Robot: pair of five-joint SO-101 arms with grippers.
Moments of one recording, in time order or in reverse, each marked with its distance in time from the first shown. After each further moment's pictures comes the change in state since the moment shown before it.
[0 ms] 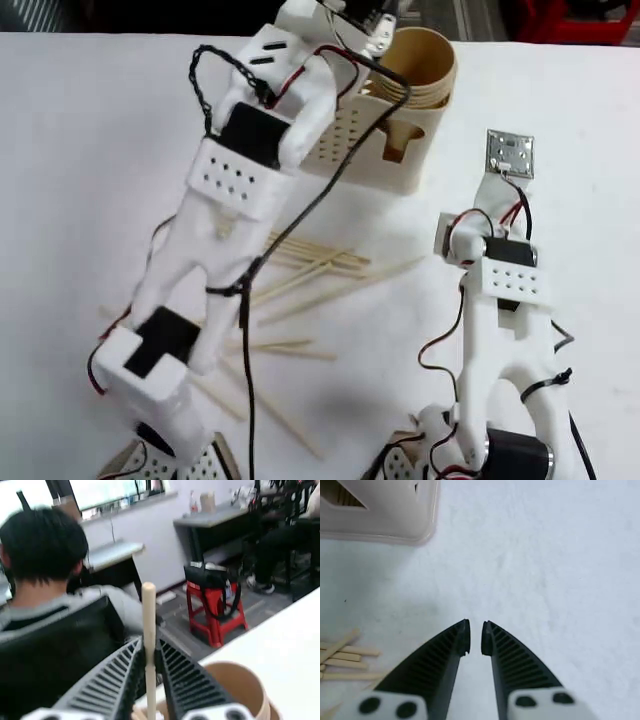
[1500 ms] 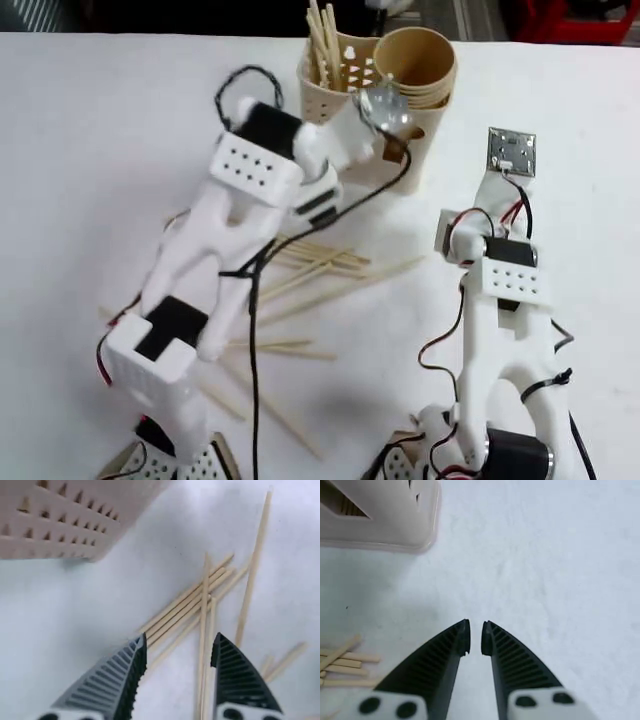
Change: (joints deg) left arm -1.1 4.2 6.9 57.3 -18.6; right arm 0.0 0.0 0.0 -1.6 0.0
